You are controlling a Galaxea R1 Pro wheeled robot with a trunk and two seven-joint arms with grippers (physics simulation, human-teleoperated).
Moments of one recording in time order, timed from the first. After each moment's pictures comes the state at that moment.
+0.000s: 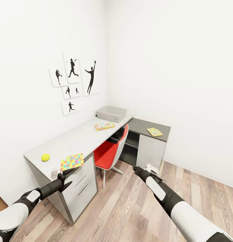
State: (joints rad) left arm -0.81 0.22 1.17 -0.18 -0.20 0.69 -0.83; right arm -0.71 -0.02 0.48 -0.67 -1.04 0.14 -0.30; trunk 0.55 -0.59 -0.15
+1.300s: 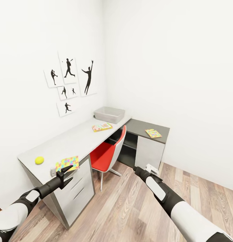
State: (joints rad) left arm -0.81 0.23 1.18 -0.18 -0.20 0.69 -0.96; right arm -0.71 -0.02 0.48 -0.67 -1.04 0.14 -0.30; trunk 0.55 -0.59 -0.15
